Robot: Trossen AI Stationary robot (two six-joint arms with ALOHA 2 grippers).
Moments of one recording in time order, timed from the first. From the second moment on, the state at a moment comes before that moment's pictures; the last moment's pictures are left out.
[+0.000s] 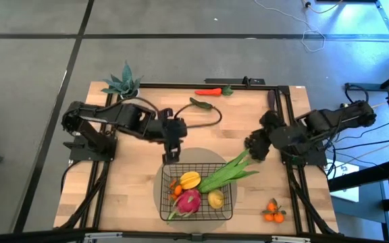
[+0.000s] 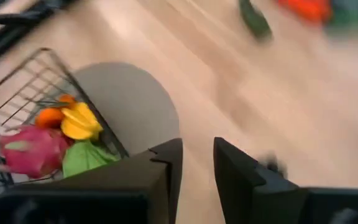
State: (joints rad) left arm -0.22 1.64 1.93 -1.20 -0.33 -0.31; right arm 0.37 1.07 1.24 -1.16 0.46 1.01
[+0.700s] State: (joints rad) left arm -0.04 1.64 1.93 -1.14 -0.11 -0.24; right arm 0.07 1.07 0.84 -1.17 0.08 1.25
